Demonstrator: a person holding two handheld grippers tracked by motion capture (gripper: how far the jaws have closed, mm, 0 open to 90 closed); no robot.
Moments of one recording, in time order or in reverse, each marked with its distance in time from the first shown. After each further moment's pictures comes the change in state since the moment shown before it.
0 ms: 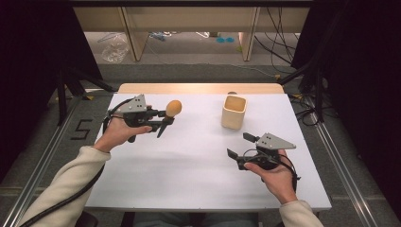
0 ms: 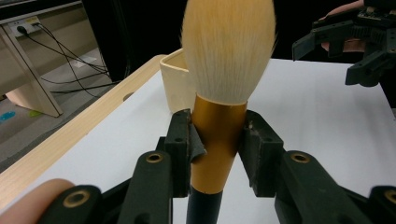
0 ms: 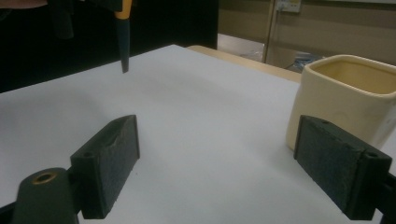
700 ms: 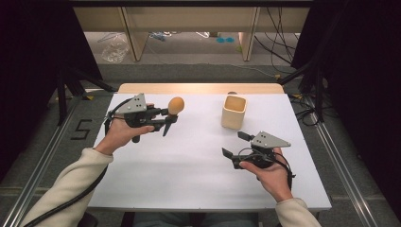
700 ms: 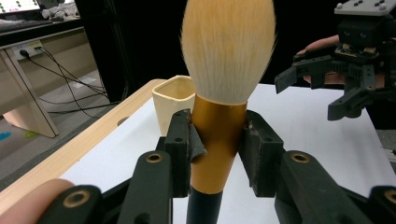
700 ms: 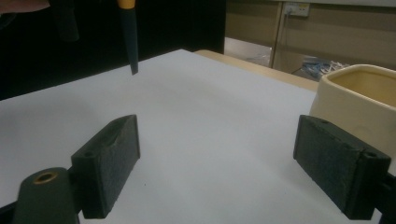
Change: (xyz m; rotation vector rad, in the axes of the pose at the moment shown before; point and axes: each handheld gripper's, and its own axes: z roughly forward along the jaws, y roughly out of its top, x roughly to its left) left arm -0.014 0.012 0.001 -0.090 -0.006 0.002; right arm 0.005 0.005 0.011 -0.021 0.035 -0.006
